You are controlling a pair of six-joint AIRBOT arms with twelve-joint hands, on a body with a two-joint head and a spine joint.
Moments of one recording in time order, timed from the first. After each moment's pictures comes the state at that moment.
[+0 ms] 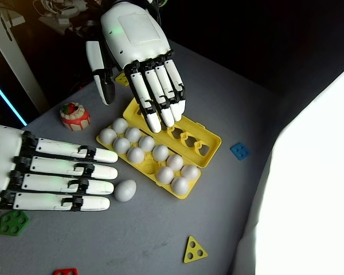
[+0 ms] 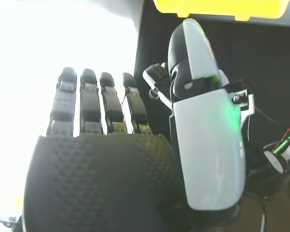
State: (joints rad) left arm 0.13 -0.92 0.68 -2.01 -0.74 2.85; right arm -0.34 -0.88 0.87 0.44 0.33 -1.24
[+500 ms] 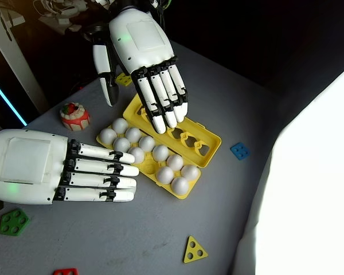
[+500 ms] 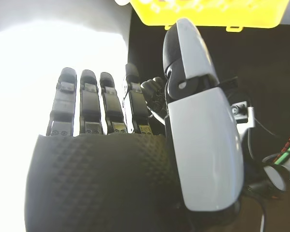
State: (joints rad) left arm 0.14 -0.92 0.69 -2.09 -0.76 2.86; right arm -0.40 -1.04 0.96 0.70 0.42 -1.35
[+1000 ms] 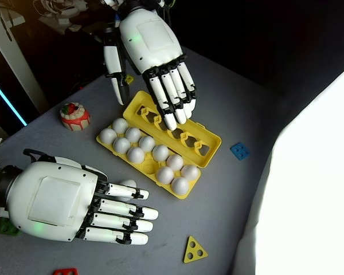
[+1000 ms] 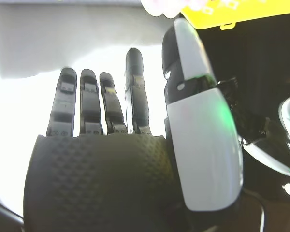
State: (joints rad) left arm 0.16 -0.90 0.72 -2.09 -0.77 2.90; right arm -0.37 -1.18 1.10 1.02 0.42 -1.49
